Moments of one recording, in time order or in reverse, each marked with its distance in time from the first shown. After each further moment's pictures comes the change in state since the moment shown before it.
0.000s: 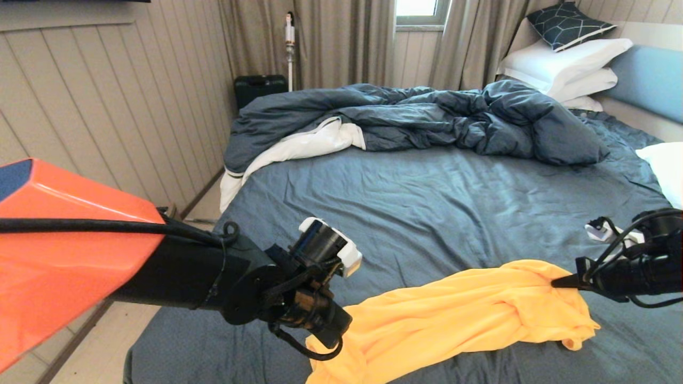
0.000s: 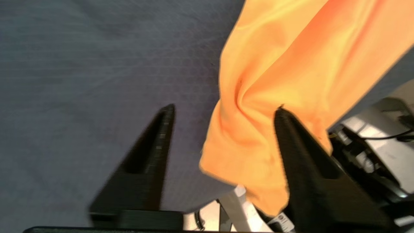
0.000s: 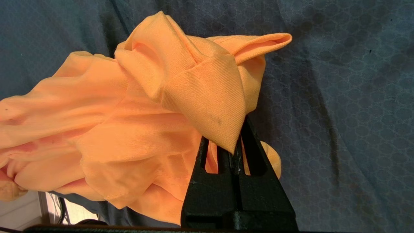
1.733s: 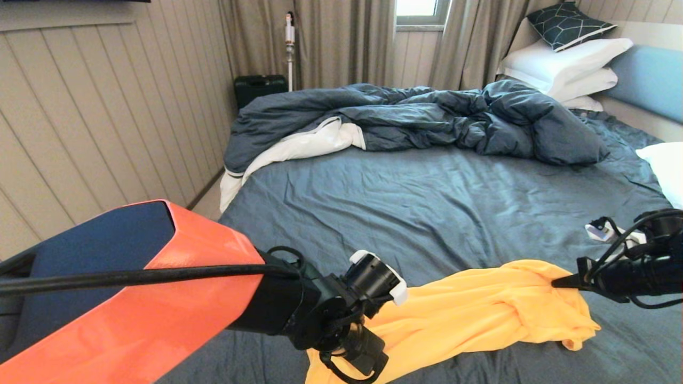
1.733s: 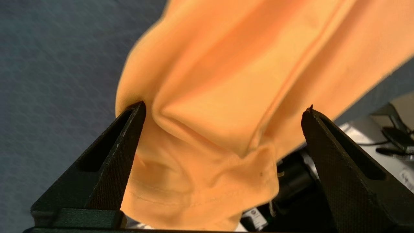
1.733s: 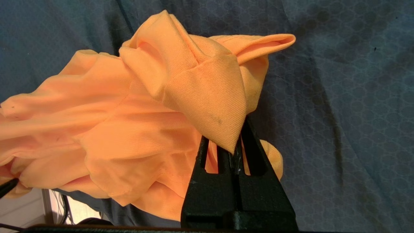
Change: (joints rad) left arm -0.126 0.181 -0.147 0.090 0.078 -0.194; right arm -0.003 -0.006 0.008 0.000 0.016 0.000
